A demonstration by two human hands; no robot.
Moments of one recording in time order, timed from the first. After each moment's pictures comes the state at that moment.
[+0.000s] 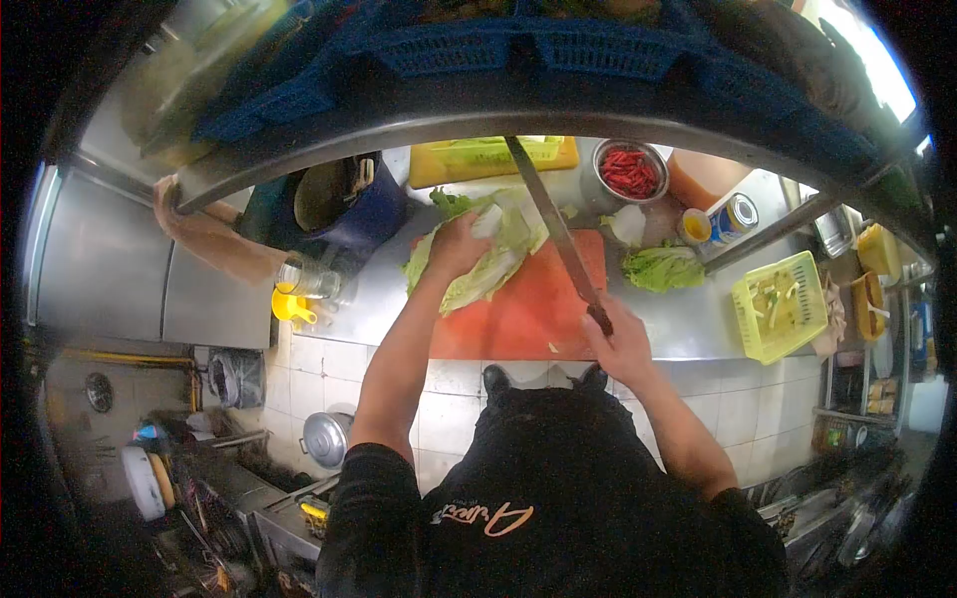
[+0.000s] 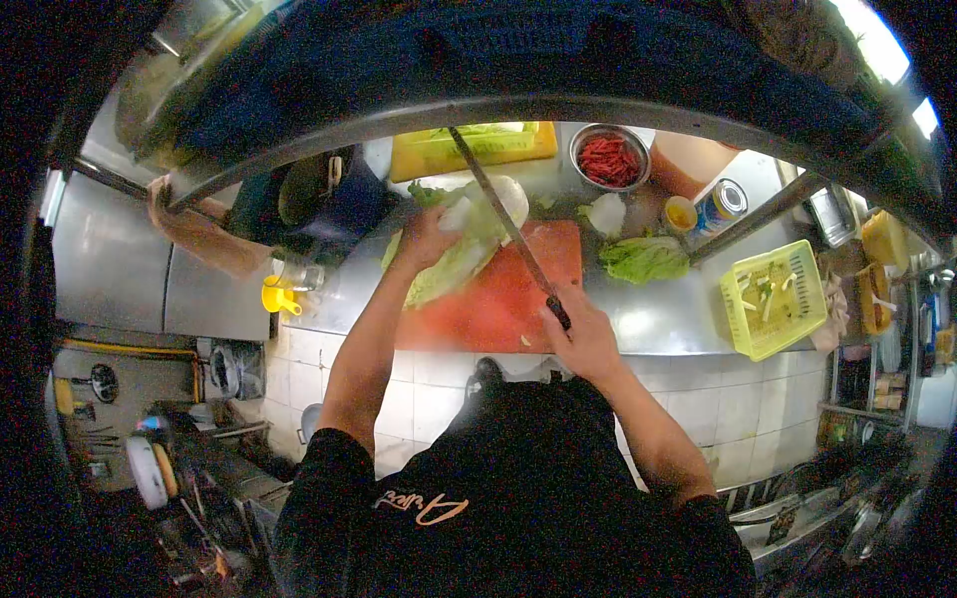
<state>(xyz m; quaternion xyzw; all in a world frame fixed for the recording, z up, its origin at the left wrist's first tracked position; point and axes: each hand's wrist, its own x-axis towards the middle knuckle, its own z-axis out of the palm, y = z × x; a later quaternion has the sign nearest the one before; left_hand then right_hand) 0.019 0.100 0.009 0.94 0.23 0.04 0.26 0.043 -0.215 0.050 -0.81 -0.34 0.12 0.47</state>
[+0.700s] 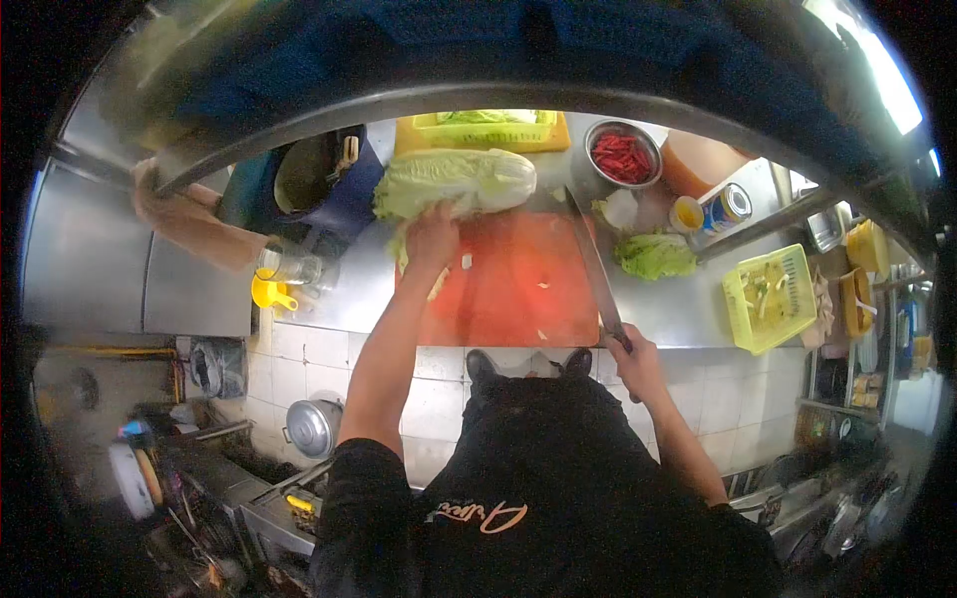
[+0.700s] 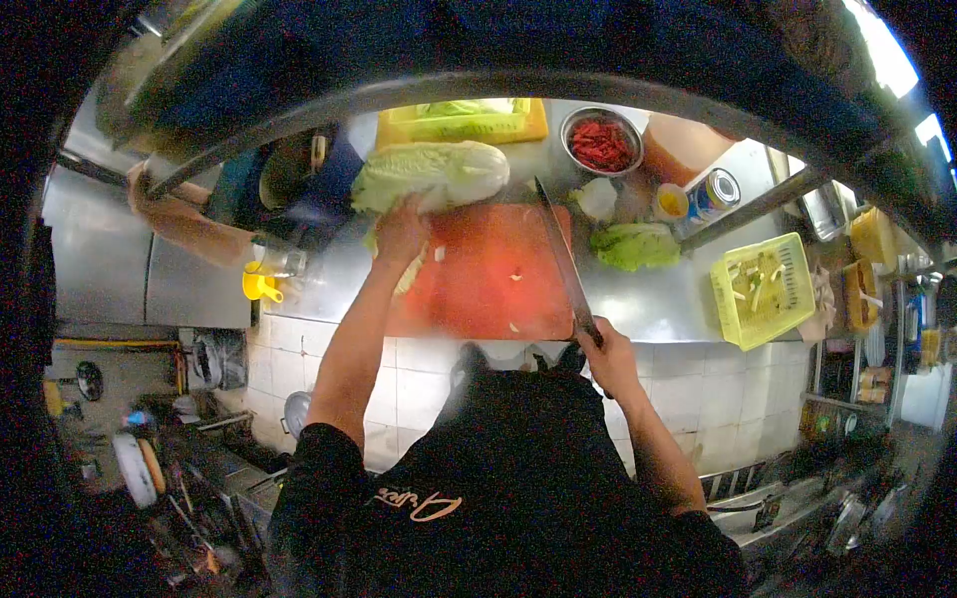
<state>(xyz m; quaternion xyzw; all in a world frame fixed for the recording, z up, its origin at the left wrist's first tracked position) 0.003 0.097 -0.029 0.96 0.24 0.07 0.14 0.030 -0.282 0.000 -0.86 -0.14 0.28 0.40</state>
